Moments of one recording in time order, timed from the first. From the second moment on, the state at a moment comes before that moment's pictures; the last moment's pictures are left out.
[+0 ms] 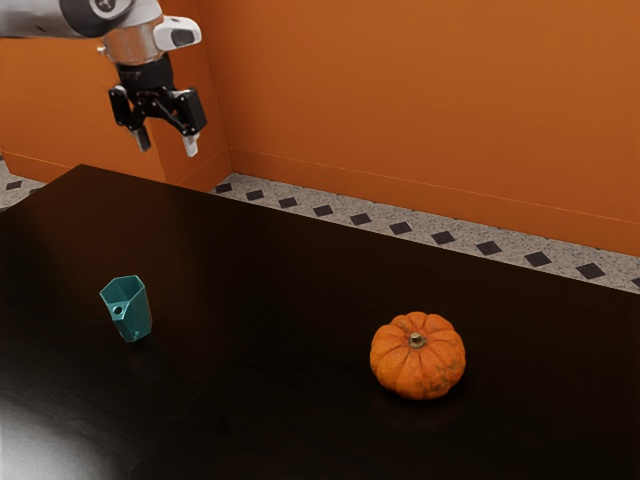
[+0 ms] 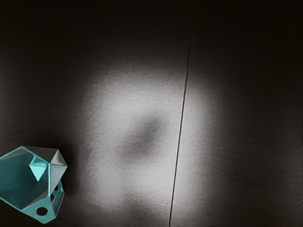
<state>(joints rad) 0.01 0.11 0.09 -1.43 -0.02 1.55 -0.02</state>
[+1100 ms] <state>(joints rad) 0.02 -0.09 0.34 -2.39 0.00 2.32 0.04</state>
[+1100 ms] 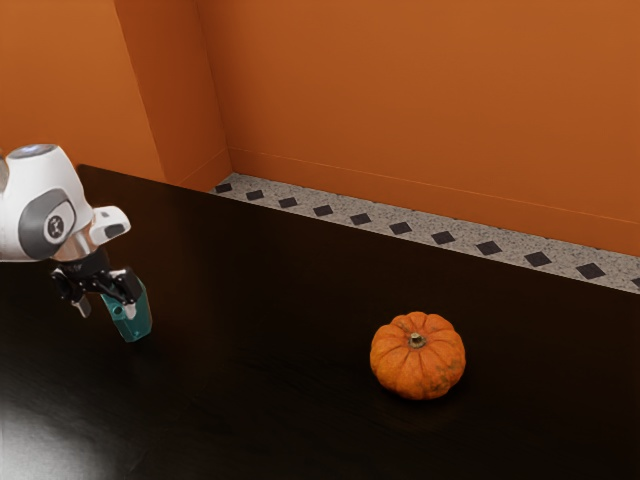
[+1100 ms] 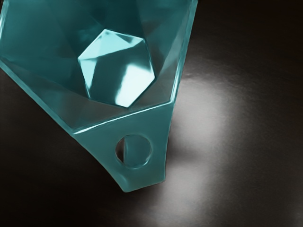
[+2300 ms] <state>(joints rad) 0.01 0.10 0.38 -2.48 -0.06 2.77 0.25</state>
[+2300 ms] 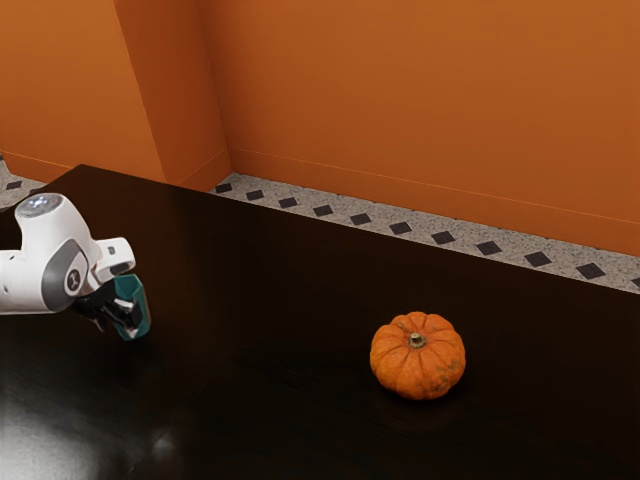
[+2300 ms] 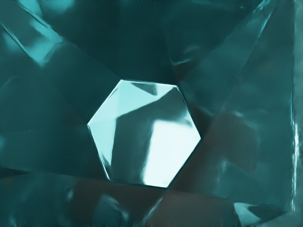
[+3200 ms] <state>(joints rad) -0.23 -0.15 0.38 -2.68 -0.20 2.97 0.38</state>
